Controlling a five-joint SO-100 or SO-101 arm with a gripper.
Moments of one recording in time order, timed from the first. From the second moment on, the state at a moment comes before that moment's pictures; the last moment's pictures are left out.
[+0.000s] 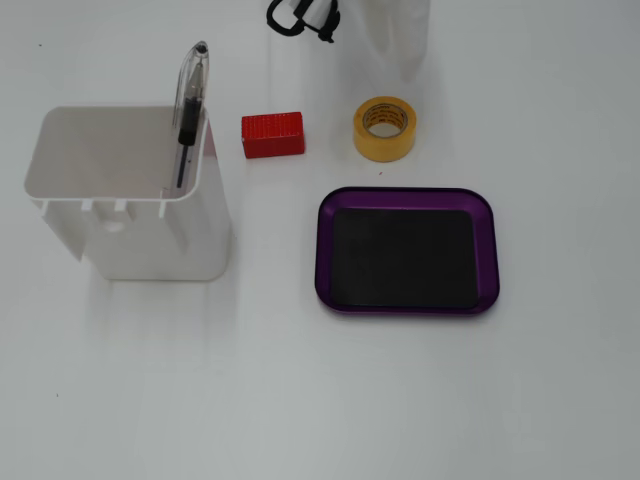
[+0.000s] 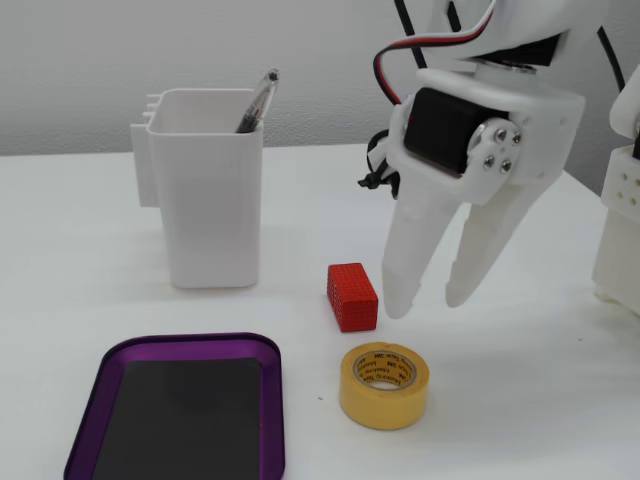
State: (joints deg) arm -12.0 120.8 119.0 69.5 -16.6
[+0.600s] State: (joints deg) arm -11.9 120.5 133.0 55.6 -17.8
